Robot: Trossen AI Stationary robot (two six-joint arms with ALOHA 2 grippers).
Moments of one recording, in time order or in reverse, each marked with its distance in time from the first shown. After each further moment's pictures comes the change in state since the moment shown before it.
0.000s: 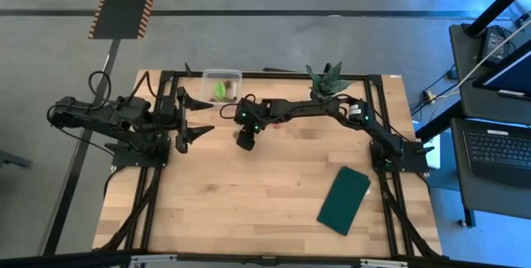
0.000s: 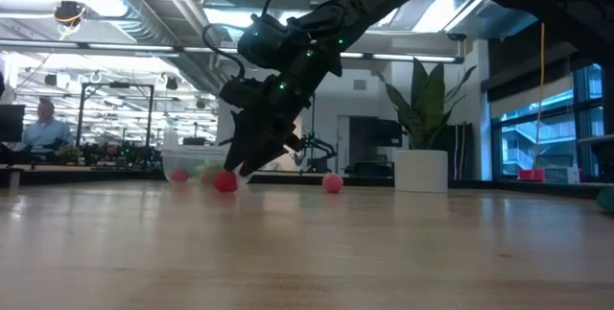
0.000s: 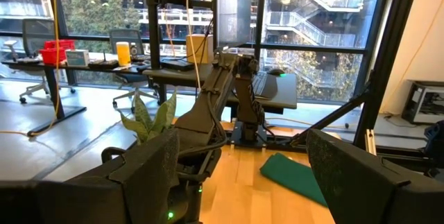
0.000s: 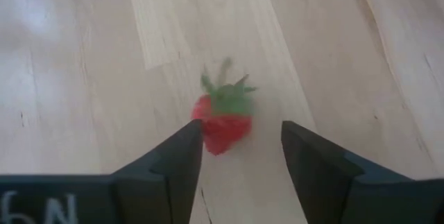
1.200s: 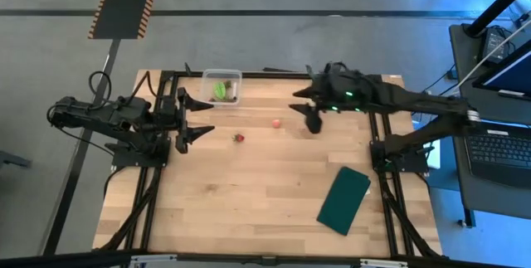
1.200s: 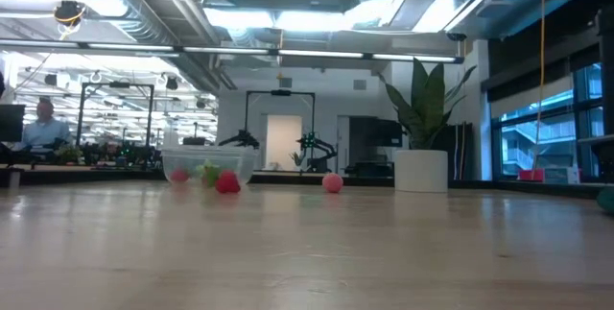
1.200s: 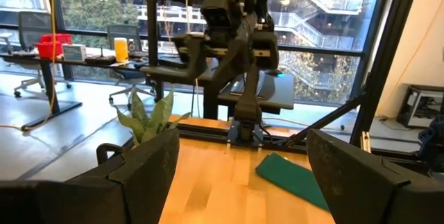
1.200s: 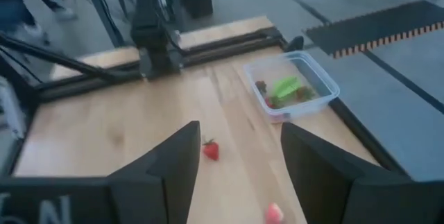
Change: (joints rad) left arm 0.000 0.003 0.000 0.000 0.004 -0.031; right arm 0.056 -1.084 -0.550 0.013 0.232 -0.045
